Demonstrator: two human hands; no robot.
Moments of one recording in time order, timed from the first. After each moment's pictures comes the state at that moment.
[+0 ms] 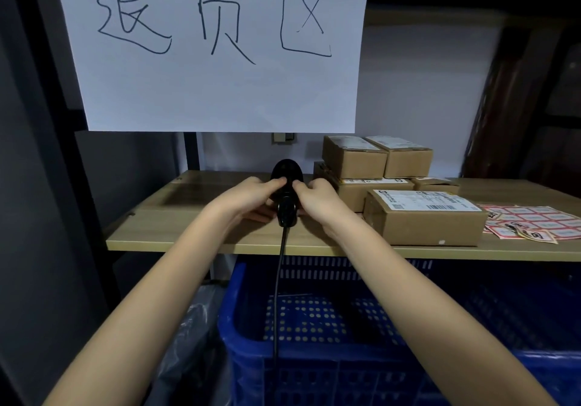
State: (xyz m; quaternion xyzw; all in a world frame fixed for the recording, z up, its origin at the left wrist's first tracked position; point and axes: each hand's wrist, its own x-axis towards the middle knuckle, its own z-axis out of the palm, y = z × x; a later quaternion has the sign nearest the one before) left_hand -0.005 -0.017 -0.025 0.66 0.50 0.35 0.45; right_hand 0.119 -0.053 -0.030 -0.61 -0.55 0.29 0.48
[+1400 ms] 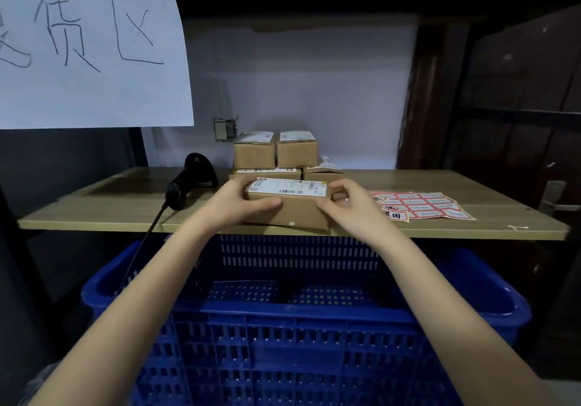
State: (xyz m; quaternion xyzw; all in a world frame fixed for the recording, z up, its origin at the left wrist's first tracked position) left_hand 0.157 -0.120 -0.036 0.76 0.48 0.37 0.23; right_hand 0.361 -0.184 -0.040 -0.60 -0.63 0.19 0.45
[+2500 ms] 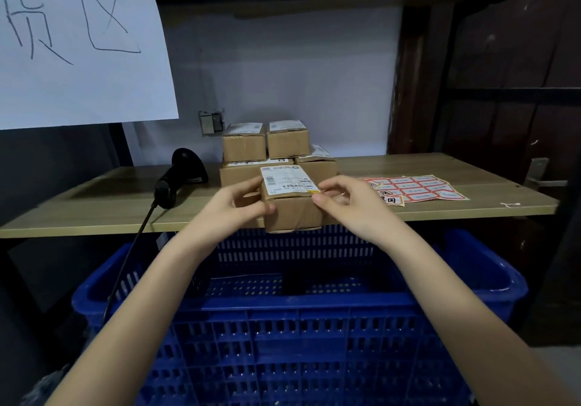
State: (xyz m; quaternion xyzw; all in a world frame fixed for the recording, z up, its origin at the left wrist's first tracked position) left_hand 0.160 -0.160 -0.042 0.73 0.41 0.38 0.39; right_hand 0.362 -0.192 -0.051 -0.56 -0.65 0.16 0.48
